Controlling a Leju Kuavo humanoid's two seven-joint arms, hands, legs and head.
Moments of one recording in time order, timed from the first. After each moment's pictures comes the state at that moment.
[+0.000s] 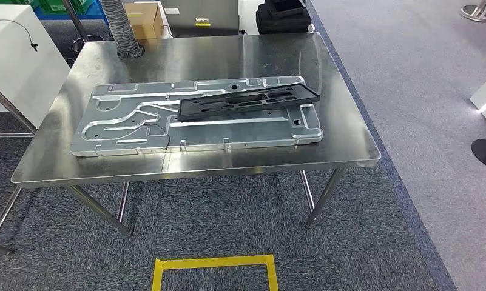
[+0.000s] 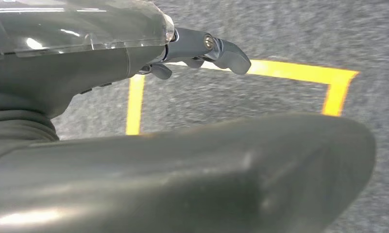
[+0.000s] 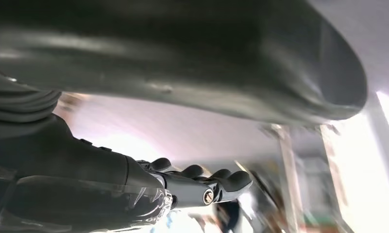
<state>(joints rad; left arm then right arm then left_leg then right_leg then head) -0.06 -0.04 1.13 -0.21 -0.79 -0.05 -0.41 -0.04 0.01 -1.38 -0.68 1.33 -0.70 -0.51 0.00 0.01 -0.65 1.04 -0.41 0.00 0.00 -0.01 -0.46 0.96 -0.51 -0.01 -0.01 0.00</state>
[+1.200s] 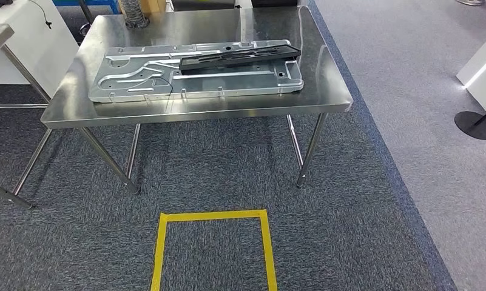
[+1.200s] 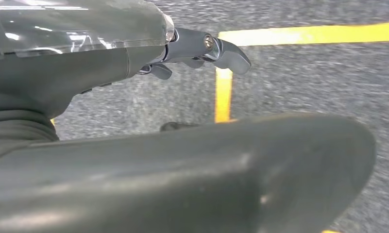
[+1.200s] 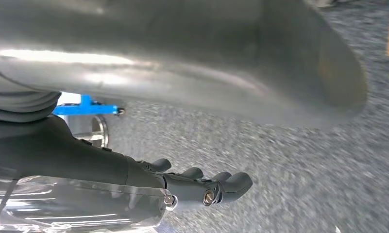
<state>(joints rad) -0.07 -0.08 1.11 -0.21 -0.90 -0.06 -0.35 -0.08 0.08 -1.23 -0.22 1.56 -0.19 0.03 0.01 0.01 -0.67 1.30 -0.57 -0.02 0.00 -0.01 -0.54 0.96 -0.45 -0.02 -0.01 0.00</state>
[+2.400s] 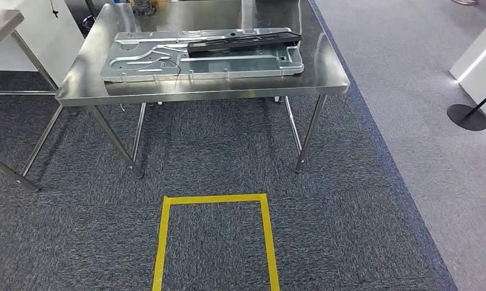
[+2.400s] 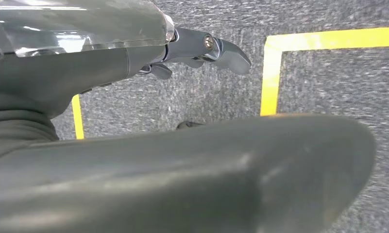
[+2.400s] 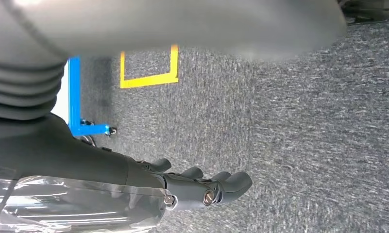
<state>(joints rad) -0.07 -0.10 1.11 -0.21 -0.91 -0.02 -0.30 -0.08 0.08 -1.23 -0.21 1.48 -0.17 -0.04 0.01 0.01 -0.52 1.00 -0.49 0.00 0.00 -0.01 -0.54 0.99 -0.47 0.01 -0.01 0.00</state>
